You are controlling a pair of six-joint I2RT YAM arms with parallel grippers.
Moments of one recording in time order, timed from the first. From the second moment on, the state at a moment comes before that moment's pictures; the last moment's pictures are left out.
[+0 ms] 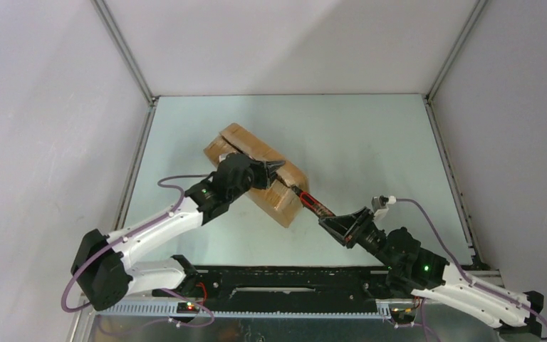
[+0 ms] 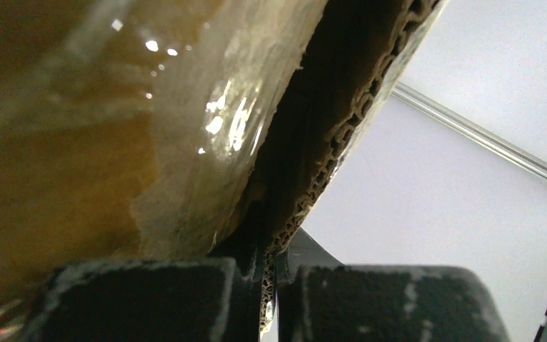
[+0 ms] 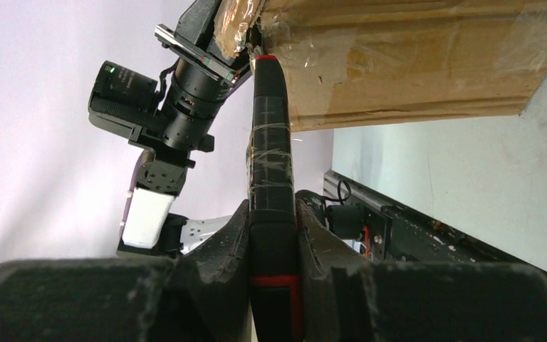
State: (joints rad) left arm -0.77 1.17 0.80 -0.08 -0.16 -1.97; right arm 1.13 0.19 0.18 -0.04 0.31 1.53
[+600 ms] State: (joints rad) left arm -0.75 1.17 0.83 -0.16 -0.12 -1.95; right arm 1.05 0.11 0.24 -0.22 0.22 1.46
